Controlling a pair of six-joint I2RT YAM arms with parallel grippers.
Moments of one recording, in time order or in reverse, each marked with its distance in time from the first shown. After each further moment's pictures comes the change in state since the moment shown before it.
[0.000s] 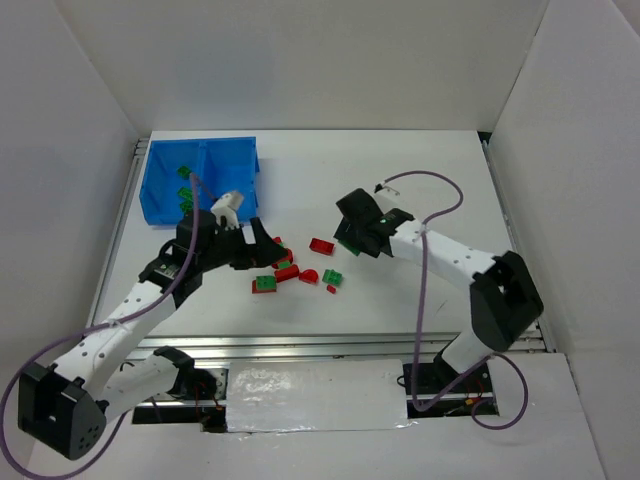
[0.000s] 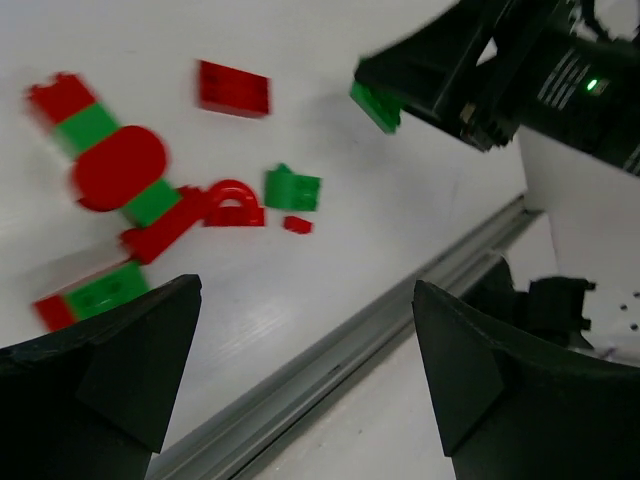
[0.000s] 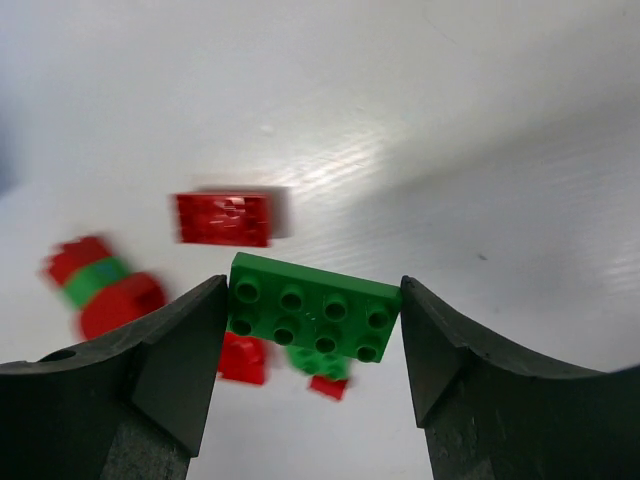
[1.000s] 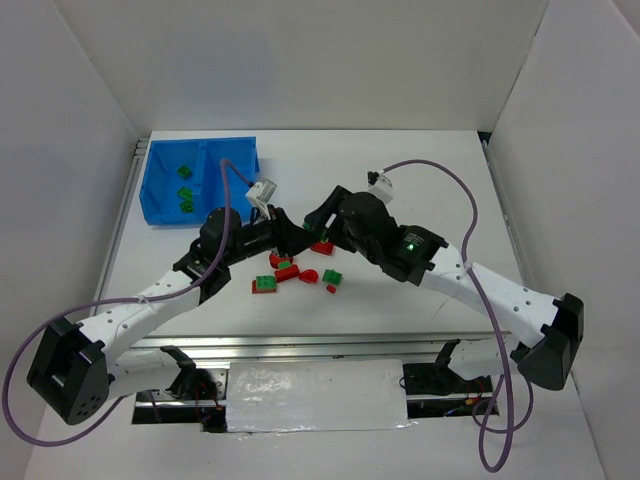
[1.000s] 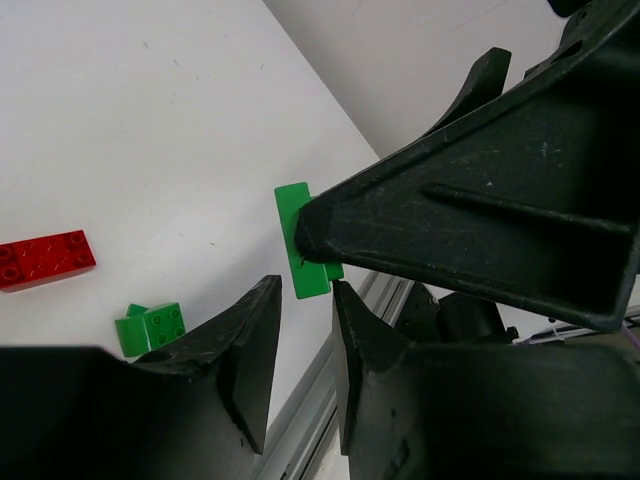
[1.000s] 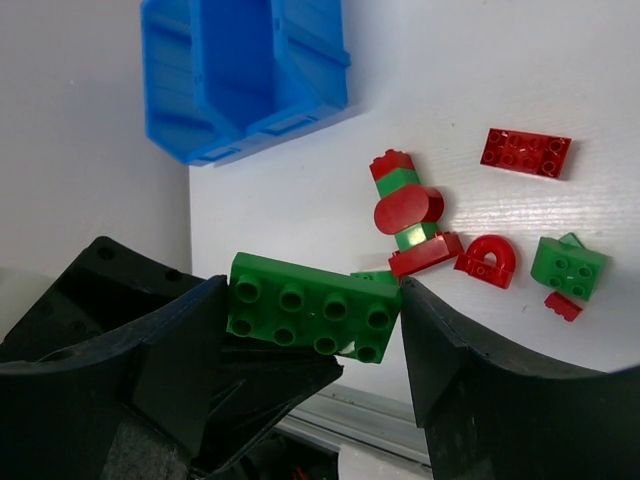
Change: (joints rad) left arm -0.259 0.204 -0.006 0.625 0.063 -0.054; right arm 0.248 -0.358 0.079 0.104 -0.005 0.089
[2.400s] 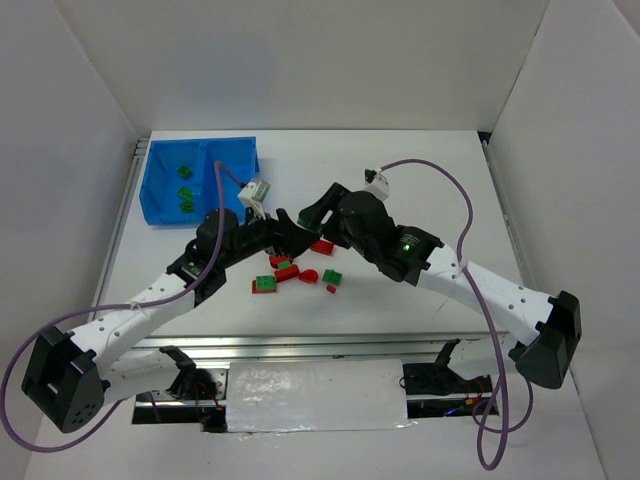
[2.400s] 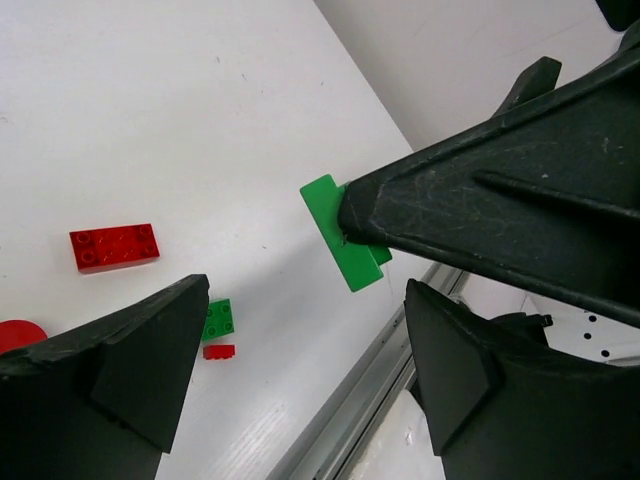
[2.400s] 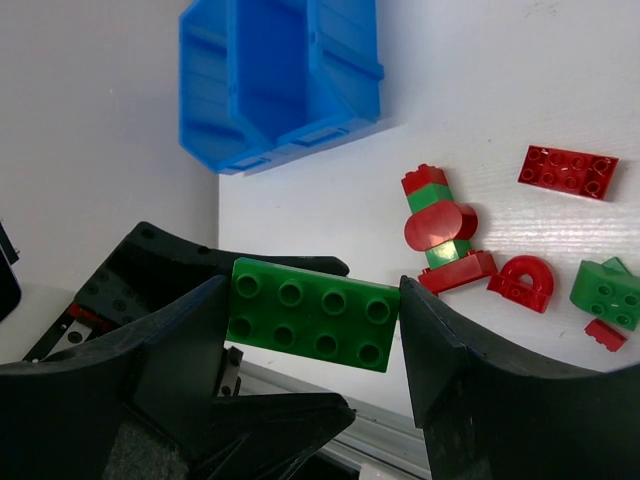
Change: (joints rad) left arm -0.003 -0.051 0.007 -0.105 -0.125 0.055; right arm -0.005 0.021 -0.021 0.114 -0.015 -0.007
